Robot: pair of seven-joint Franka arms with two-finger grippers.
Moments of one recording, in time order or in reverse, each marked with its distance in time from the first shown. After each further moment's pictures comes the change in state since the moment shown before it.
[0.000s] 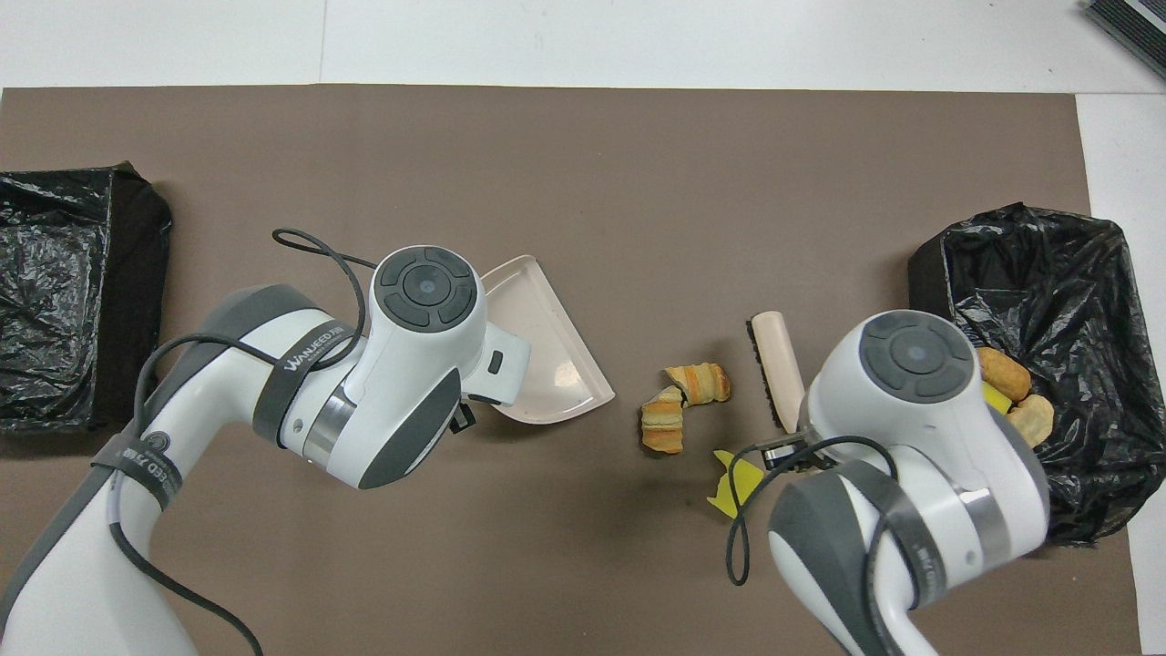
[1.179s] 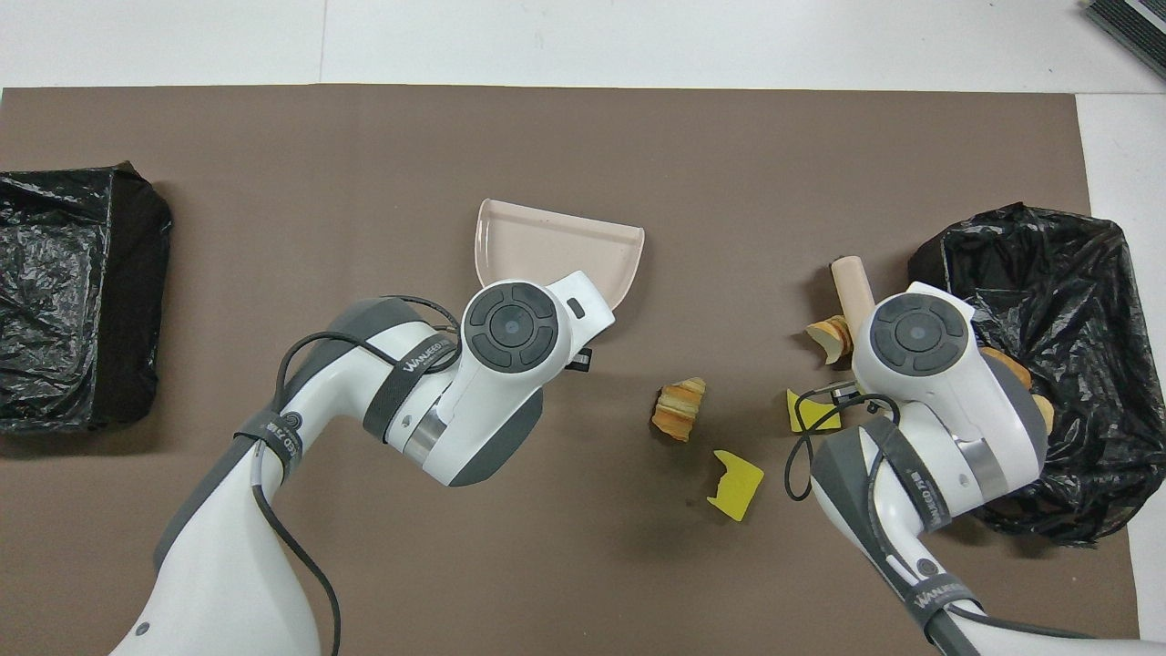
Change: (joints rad) left arm -0.086 0.141 -0.014 0.059 -0.009 0.334 -0.980; right arm -0.132 0.174 0.002 -0.022 -0.334 0.280 0.061
